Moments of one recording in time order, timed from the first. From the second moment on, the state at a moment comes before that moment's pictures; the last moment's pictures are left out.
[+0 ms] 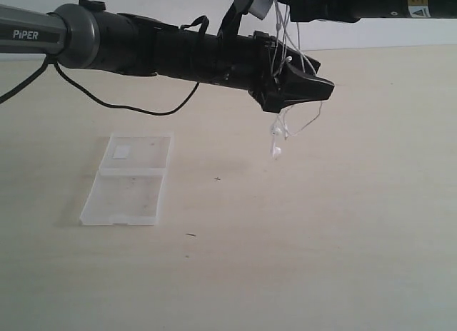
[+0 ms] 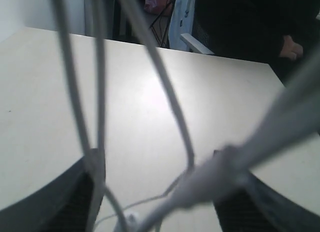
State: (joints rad) left arm -0.41 2.22 -1.58 -1.68 0.99 1.96; right arm 0.24 1.52 -1.00 -1.43 -0.54 1.30
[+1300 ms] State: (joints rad) left arm -0.41 2.22 -1.58 -1.65 0.95 1.96; right arm 0.24 1.52 -1.00 -1.26 -0.43 1.31
